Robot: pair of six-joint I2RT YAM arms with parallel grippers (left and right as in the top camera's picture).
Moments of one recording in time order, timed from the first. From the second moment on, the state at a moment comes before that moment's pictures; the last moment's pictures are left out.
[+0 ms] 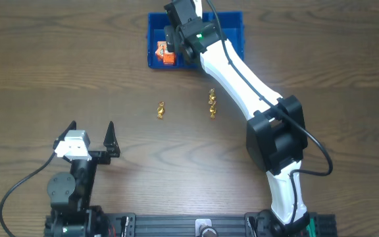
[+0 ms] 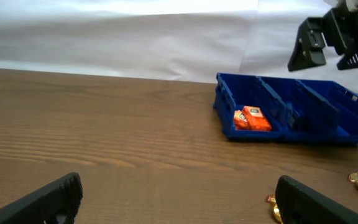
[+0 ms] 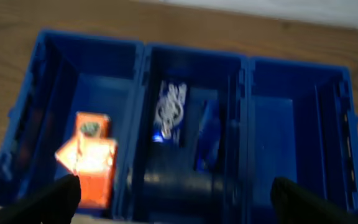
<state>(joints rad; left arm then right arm) 0.01 0.01 0.02 -0.11 0.10 -0.09 0.54 2.17 1.95 -0.71 0.33 0.31</state>
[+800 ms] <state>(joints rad) 0.01 0.01 0.02 -0.11 0.10 -0.09 0.86 2.13 1.79 -0.94 0.12 0.67</state>
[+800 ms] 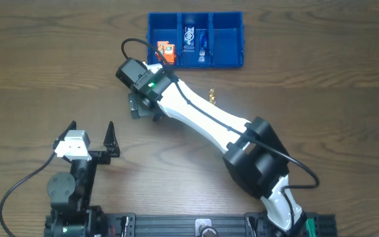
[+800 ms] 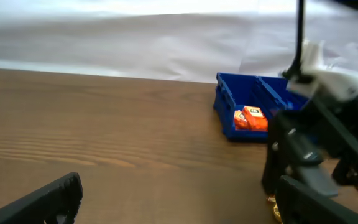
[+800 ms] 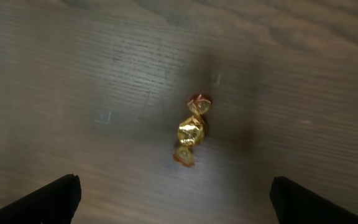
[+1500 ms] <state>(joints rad) 0.01 0.01 0.02 -0.11 0.10 -0.09 0.82 2.27 1.78 -0.89 0.13 0.78</state>
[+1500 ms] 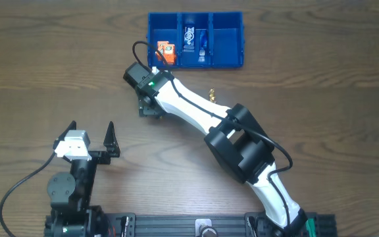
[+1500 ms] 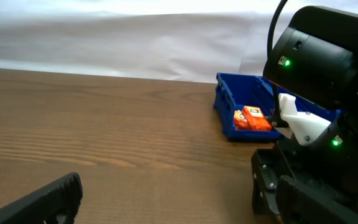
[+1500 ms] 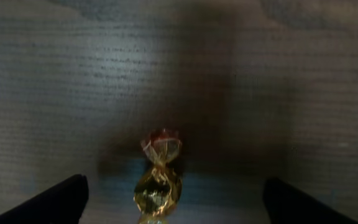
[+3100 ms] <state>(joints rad) 0.01 0.01 0.02 -0.11 0.10 -0.09 0.48 1.86 1.78 -0.87 0.51 0.51</state>
